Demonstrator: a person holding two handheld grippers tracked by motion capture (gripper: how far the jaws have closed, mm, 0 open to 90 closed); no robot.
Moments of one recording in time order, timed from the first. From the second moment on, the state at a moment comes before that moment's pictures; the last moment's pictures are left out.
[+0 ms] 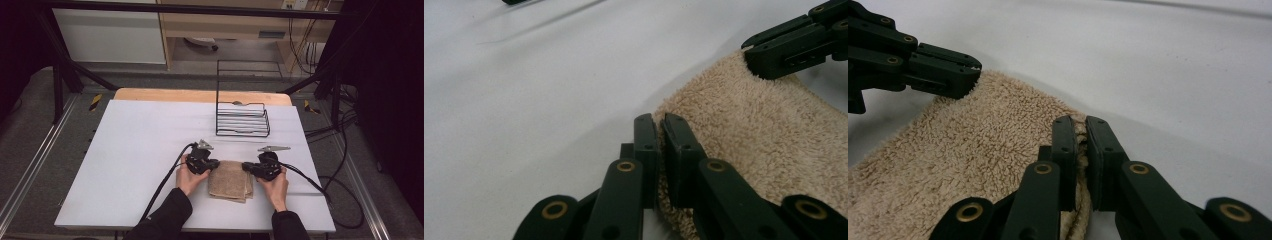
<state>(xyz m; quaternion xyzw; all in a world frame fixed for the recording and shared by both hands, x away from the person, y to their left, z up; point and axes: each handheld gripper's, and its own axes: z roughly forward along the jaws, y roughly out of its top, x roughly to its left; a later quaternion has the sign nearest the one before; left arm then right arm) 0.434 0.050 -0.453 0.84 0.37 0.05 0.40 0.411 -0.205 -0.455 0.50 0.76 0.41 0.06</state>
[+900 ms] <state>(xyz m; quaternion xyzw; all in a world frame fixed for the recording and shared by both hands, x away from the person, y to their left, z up) 0.417 0.063 -0.386 0.81 0.32 0.07 0.49 0.387 -0.213 -0.404 0.46 0.72 0.50 0.14</state>
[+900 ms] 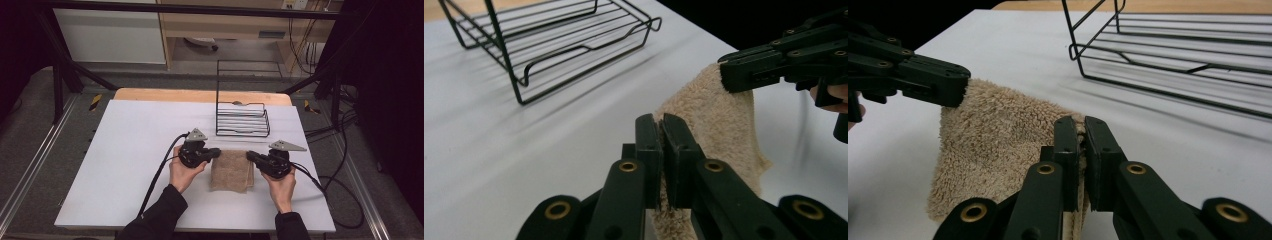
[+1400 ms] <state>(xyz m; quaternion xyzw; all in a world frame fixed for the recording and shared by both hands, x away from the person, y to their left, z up) 0.417 0.054 -0.352 0.80 0.30 0.09 0.51 0.376 -0.224 -0.373 0.44 0.70 0.53 0.19</state>
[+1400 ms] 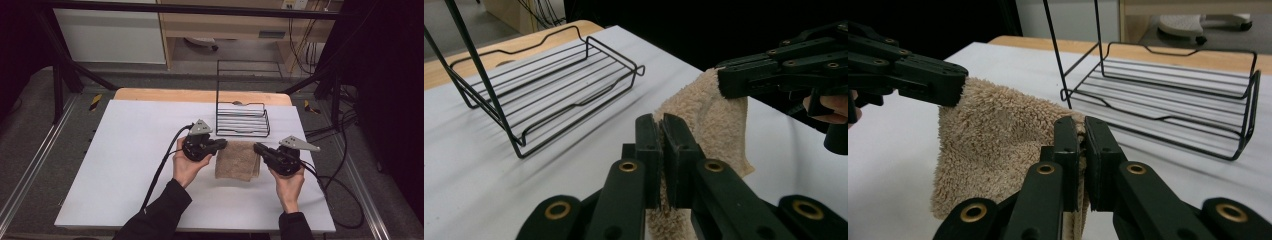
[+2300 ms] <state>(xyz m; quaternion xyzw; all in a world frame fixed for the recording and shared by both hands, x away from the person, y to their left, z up) 0.417 0.052 -0.294 0.76 0.26 0.14 0.57 0.370 -0.229 -0.315 0.41 0.66 0.57 0.26</state>
